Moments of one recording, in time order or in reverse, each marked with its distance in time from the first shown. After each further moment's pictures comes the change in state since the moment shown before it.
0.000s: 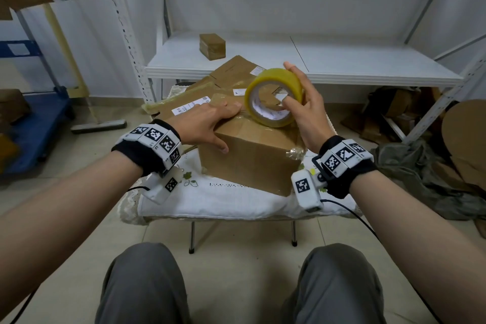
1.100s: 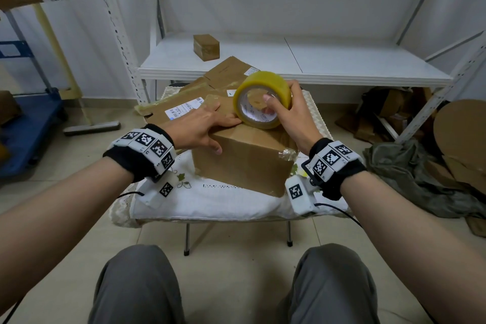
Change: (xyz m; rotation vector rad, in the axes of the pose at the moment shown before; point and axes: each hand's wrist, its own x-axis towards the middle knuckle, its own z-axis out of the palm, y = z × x) left_hand 0.003 0.001 0.007 -0.054 -0.053 0.005; right_hand 0.007 0.013 0.006 -0.047 -0.016 0.136
